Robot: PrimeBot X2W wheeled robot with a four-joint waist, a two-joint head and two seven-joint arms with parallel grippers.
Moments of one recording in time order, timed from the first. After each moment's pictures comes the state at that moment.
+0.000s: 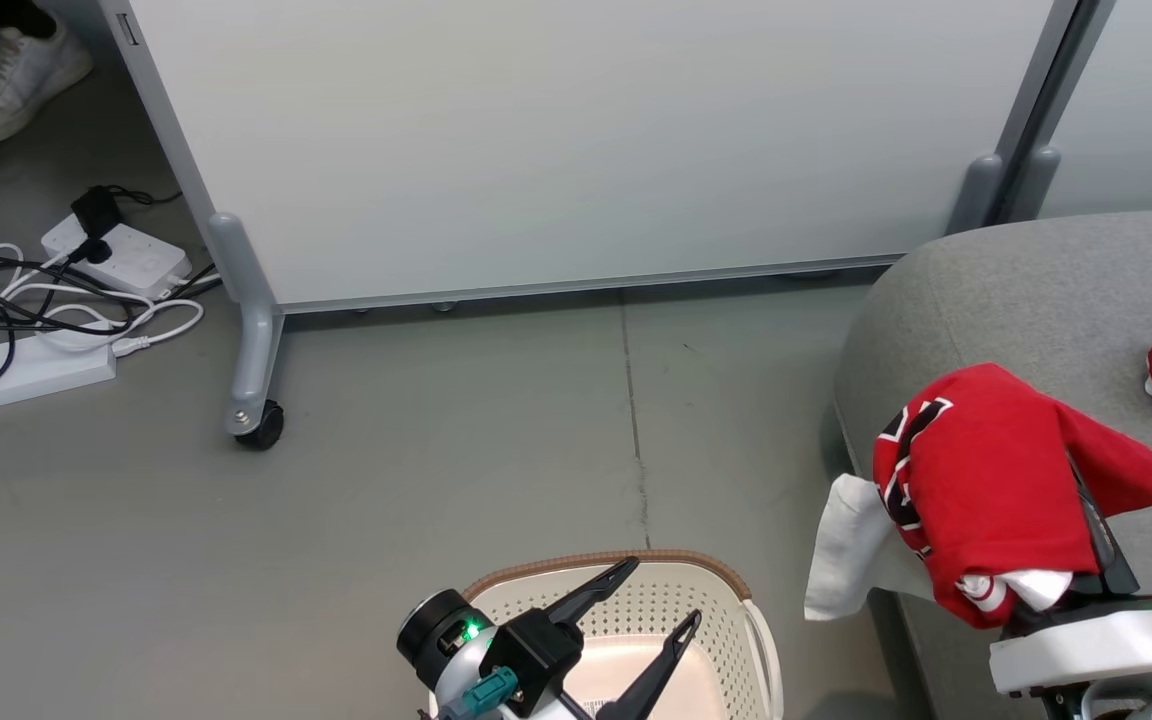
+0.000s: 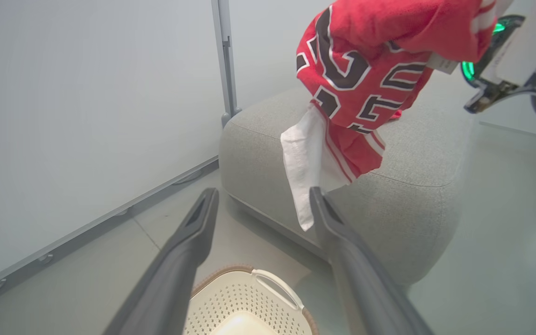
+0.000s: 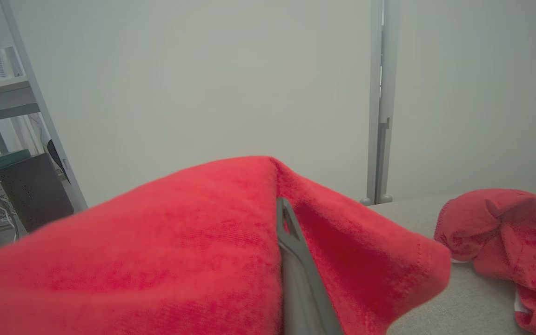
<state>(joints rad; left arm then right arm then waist) -0.23 0.07 -0.75 0.41 -0.27 -0.13 -0.26 -0.04 -0.05 -0.07 0.15 0.20 0.13 -0.26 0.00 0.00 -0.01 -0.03</state>
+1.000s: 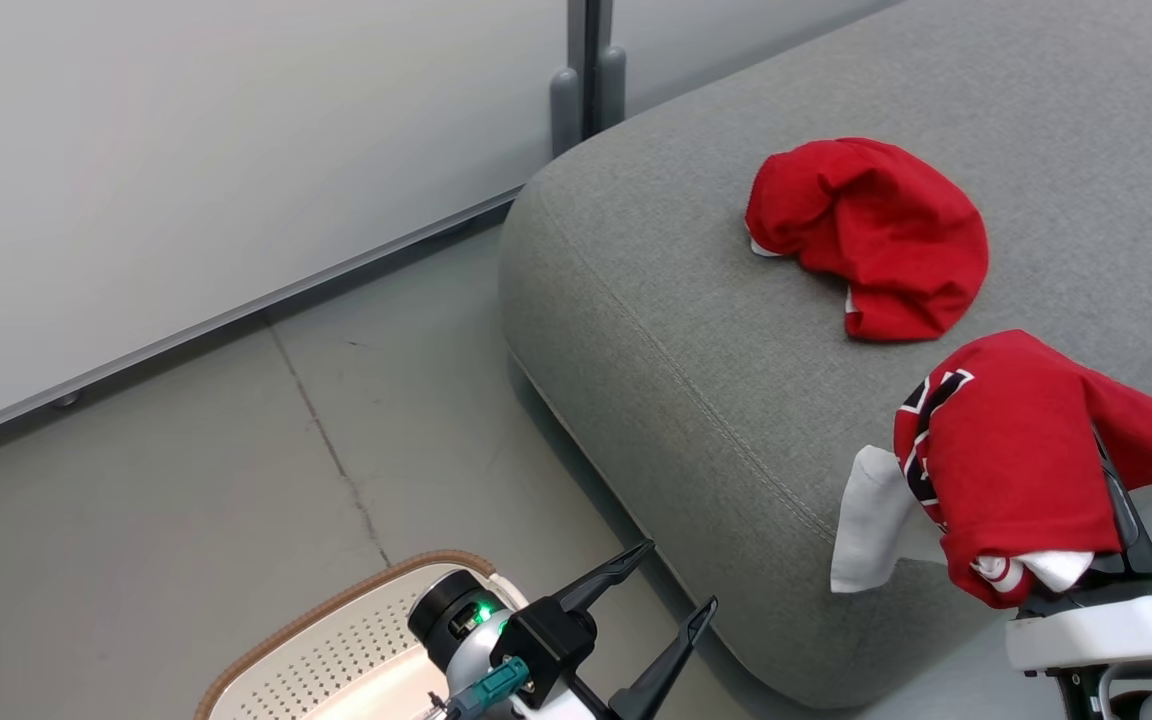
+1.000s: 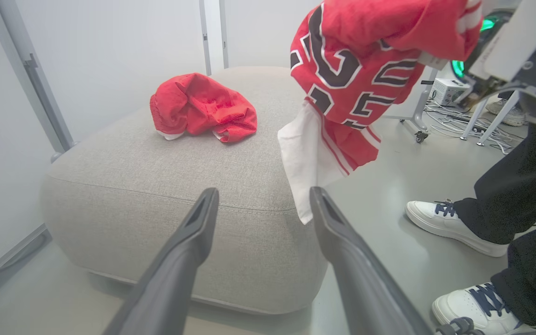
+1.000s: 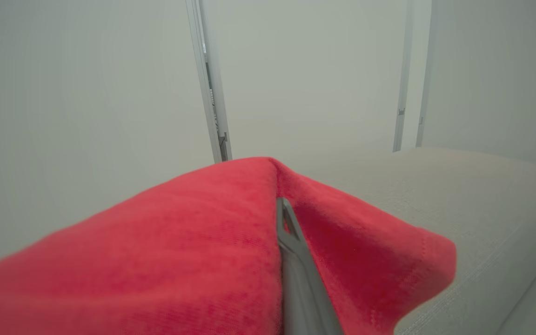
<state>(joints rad) -0.25 0.07 -0.75 0.38 -0.26 -0.13 -0.26 -0.05 -0.06 -0.09 0.10 0.21 0.13 -0.26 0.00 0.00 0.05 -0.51</state>
